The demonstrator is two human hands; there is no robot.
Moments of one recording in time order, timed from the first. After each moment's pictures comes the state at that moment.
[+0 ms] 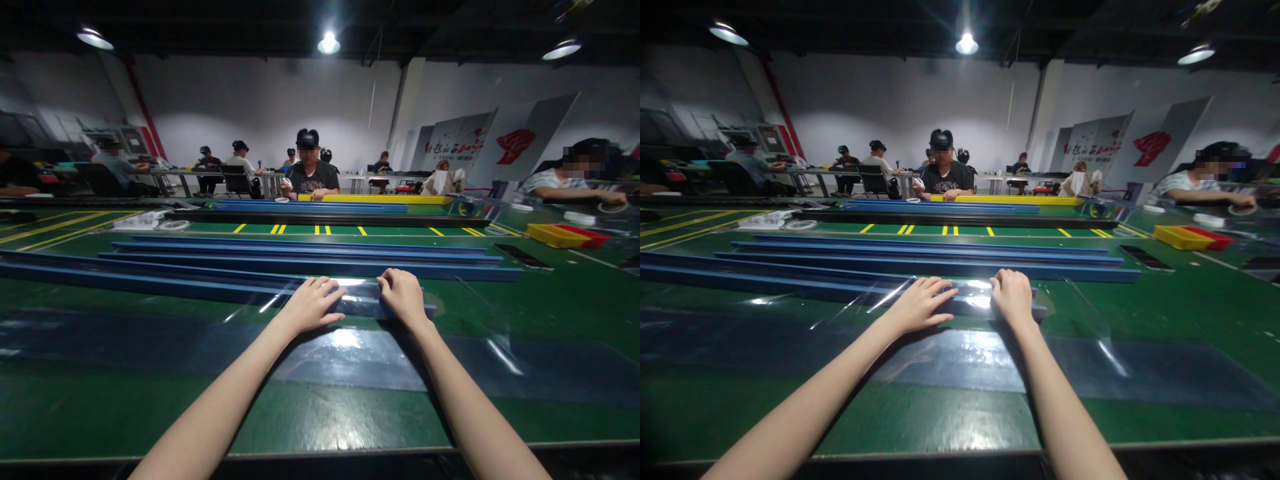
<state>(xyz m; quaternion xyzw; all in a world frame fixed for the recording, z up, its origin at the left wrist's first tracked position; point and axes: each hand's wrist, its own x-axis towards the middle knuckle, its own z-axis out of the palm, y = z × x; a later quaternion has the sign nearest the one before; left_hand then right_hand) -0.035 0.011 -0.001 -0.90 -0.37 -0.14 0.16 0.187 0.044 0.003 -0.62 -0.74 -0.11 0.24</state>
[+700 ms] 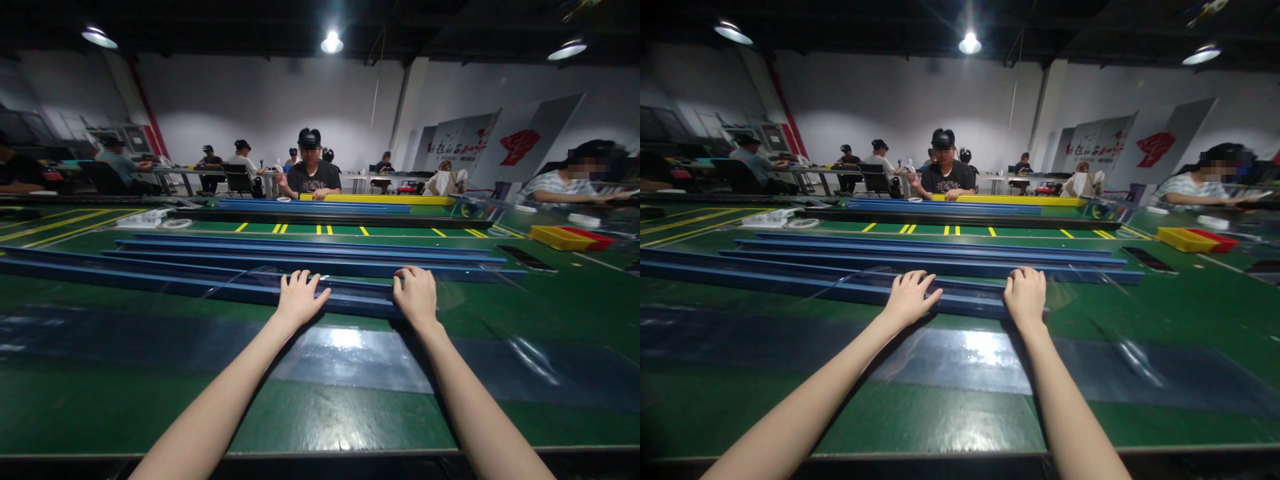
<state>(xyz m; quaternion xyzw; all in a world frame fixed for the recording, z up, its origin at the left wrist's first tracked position) -0.038 0.017 -0.010 -0.75 -0.63 -0.19 0.12 0.201 0.045 -0.003 -0.65 -0.69 -0.18 0.27</state>
